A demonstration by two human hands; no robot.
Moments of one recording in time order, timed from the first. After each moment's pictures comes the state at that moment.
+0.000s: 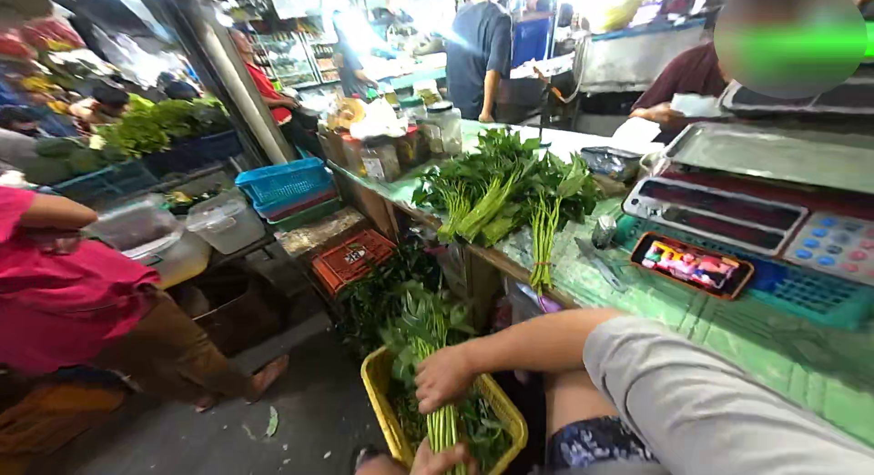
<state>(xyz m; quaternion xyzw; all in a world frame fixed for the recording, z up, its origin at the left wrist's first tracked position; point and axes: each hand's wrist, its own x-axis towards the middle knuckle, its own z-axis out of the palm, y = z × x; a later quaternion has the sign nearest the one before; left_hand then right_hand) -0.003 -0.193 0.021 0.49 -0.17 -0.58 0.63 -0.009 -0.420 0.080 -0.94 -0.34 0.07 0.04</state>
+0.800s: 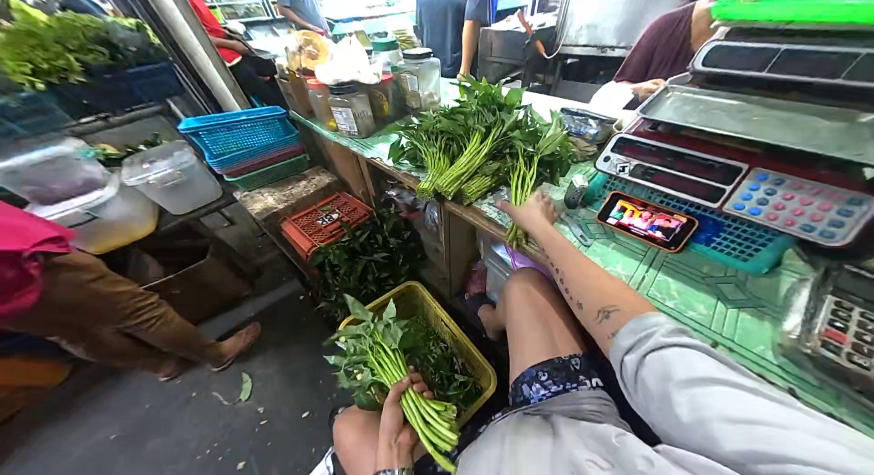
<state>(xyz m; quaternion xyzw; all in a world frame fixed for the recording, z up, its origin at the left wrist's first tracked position) 0.012 -0.202 -0.028 0.30 0.07 -0.55 0.78 -0.139 -0.589 0.167 -0.68 0.64 -0.28 0.24</state>
